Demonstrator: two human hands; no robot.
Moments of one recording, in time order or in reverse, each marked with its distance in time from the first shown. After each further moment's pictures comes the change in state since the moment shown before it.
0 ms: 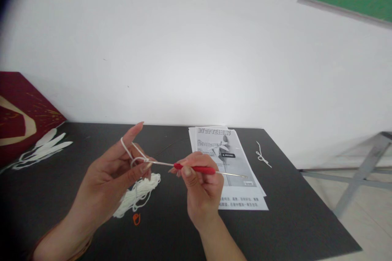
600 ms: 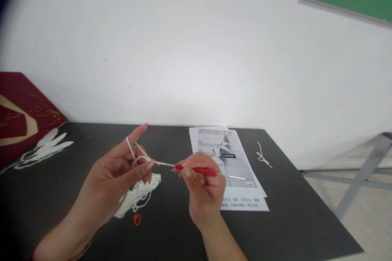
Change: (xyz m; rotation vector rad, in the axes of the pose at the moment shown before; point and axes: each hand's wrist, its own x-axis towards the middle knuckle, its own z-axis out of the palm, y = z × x) left_hand 0.001 0.000 0.001 -0.069 0.003 -0.106; right_hand 0.002 0.000 -0.004 -0.013 -0.029 -0.038
